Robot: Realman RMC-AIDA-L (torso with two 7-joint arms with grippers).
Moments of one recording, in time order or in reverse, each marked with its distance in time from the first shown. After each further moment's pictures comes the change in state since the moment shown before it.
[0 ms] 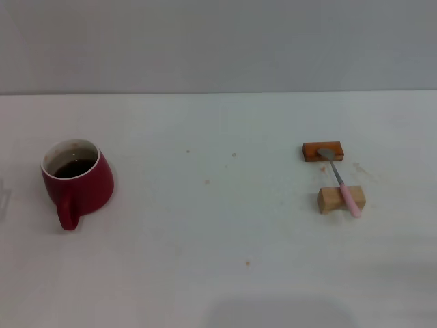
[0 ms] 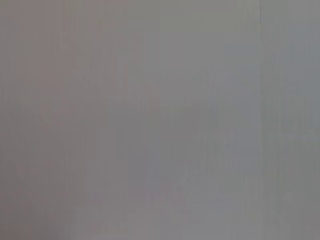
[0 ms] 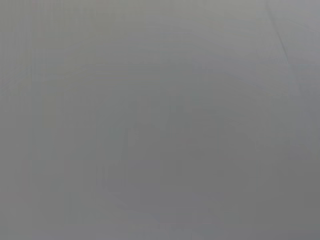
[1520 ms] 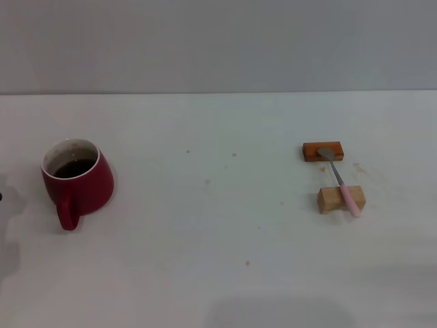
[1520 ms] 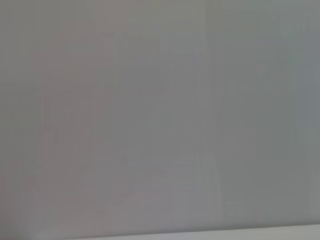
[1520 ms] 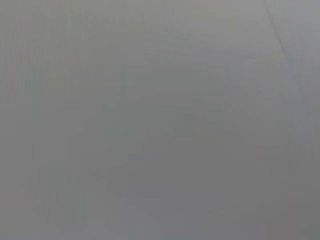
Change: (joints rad) left arm -0.112 0.008 0.057 0.093 0.013 -0.130 0.029; right arm -0.011 0.000 -0.011 0.006 0.000 -0.015 0.000
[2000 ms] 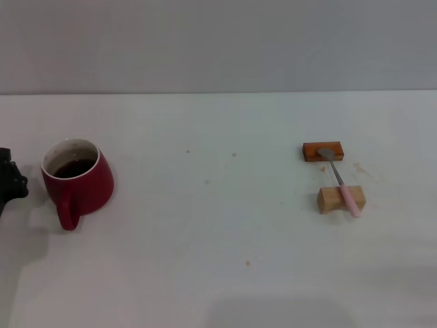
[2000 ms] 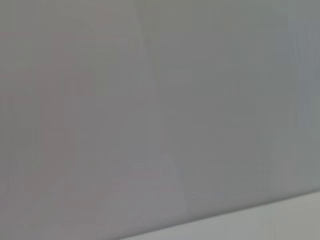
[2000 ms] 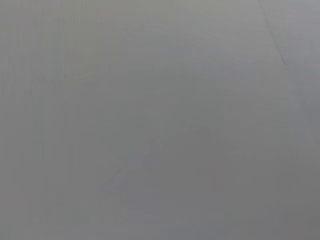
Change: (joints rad) left arm -0.064 -0.004 0.026 0.003 0.021 -0.092 0.141; right arm -0.005 0.000 -0.003 0.003 0.000 -0.028 0.000
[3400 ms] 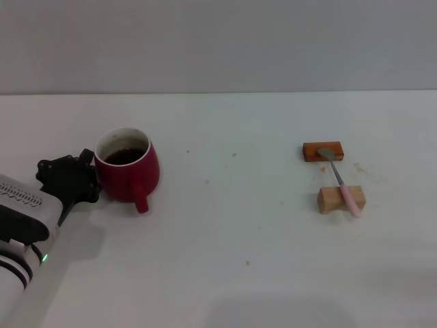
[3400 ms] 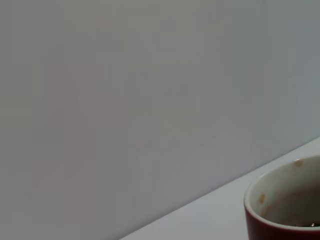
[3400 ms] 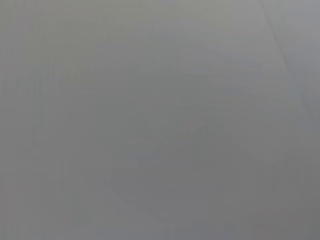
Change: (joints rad) left arm -0.061 -0.005 0.232 -0.046 0.012 -0.068 0.049; right arm -0.008 0.000 -0.013 0.001 0.000 -0.007 0.000
